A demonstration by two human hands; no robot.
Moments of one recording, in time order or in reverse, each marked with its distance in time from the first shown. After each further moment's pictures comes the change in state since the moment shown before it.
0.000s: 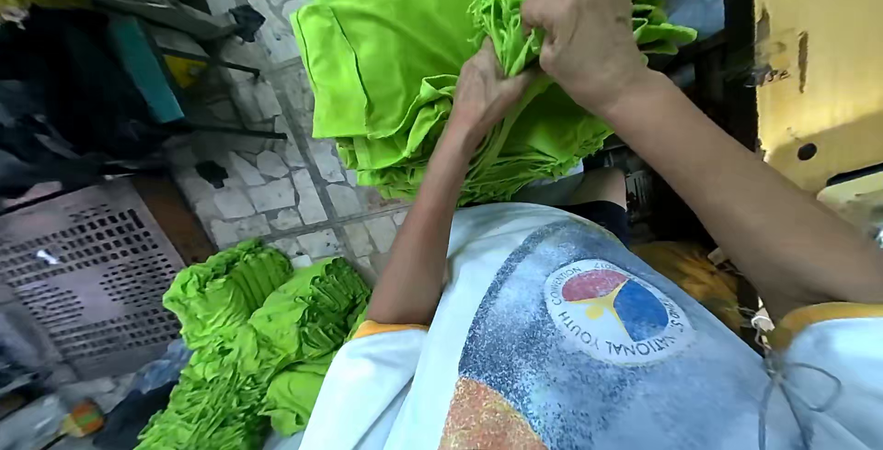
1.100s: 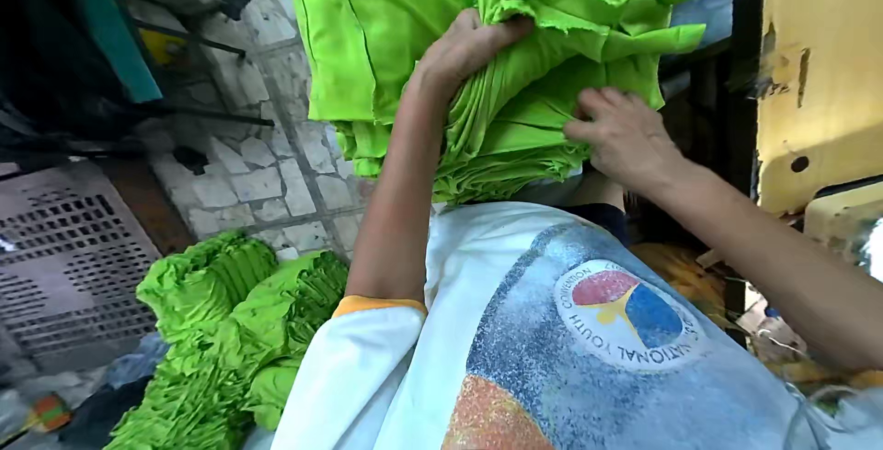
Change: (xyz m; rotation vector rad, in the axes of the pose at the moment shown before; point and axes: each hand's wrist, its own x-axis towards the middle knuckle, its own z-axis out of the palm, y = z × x) left_hand 0.030 0.000 -0.050 -0.243 -0.224 -0.105; right_hand -0.092 0.020 0.011 -0.033 -0.342 -0.061
